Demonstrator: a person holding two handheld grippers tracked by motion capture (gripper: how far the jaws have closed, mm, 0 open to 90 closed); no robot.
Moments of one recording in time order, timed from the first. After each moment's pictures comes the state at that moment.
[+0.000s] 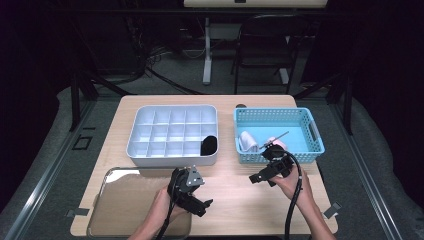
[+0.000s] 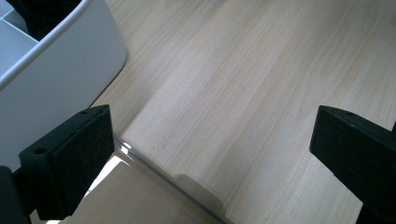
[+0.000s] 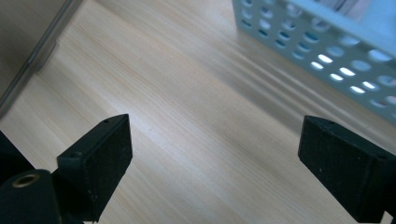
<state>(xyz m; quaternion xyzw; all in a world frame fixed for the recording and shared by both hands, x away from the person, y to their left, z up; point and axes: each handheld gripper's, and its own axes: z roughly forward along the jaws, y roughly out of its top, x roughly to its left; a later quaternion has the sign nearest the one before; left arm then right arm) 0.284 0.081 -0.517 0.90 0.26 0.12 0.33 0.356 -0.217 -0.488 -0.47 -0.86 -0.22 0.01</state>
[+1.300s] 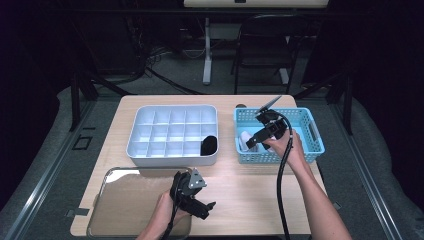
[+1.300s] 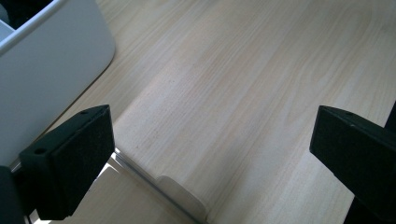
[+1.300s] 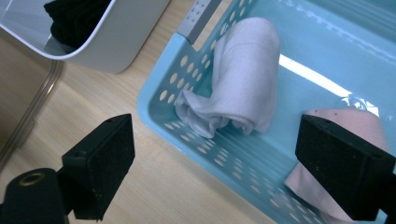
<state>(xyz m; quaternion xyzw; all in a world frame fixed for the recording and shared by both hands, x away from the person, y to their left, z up) 0.279 0.073 -0.521 0.90 0.28 0.11 0.33 0.451 -0.208 -0.448 -0.49 -0.85 -0.20 -0.01</state>
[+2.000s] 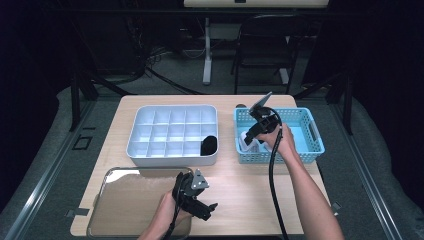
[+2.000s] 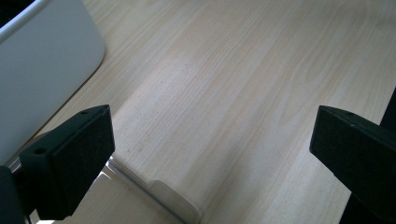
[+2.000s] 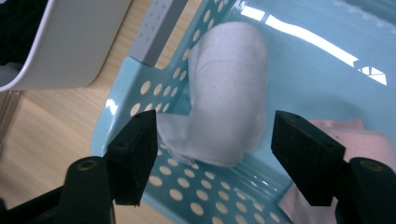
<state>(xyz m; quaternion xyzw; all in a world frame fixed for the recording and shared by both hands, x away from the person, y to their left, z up) 0.278 0.069 -0.522 0.90 0.27 0.11 0.33 0.491 -0.195 -0.476 -0.53 -0.84 -0.15 0.02</state>
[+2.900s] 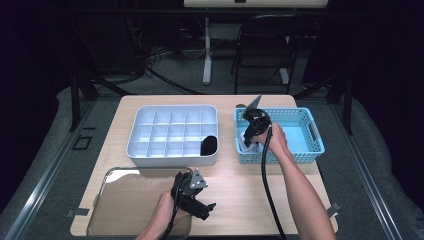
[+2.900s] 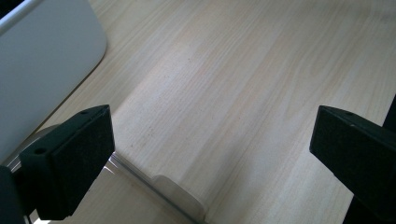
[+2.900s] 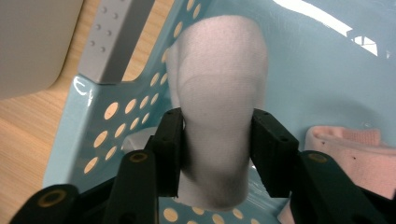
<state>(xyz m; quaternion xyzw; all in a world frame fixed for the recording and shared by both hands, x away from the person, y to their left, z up) 0.281 0.071 -0.525 0.90 0.27 0.10 0.32 0.511 -0.179 -0.500 -0.53 -0.84 -0.08 0.03</state>
